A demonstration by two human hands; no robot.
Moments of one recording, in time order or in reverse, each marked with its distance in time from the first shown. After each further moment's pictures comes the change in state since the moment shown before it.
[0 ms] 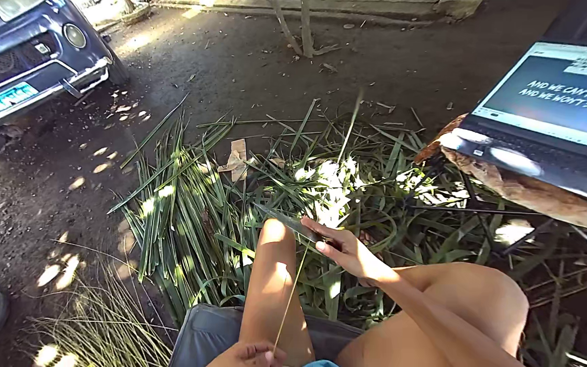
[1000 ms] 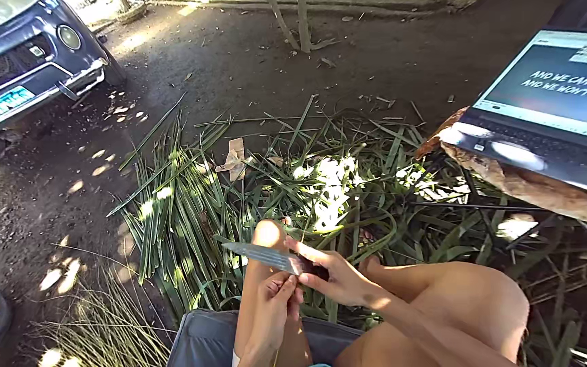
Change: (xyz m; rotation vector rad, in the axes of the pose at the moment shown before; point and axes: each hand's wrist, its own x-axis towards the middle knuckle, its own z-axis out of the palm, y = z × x) left_hand 0.095 0.099 0.062 -0.322 0.671 0.382; right_hand -0.015 -0.013 0.033 -0.086 -0.063 -0.041
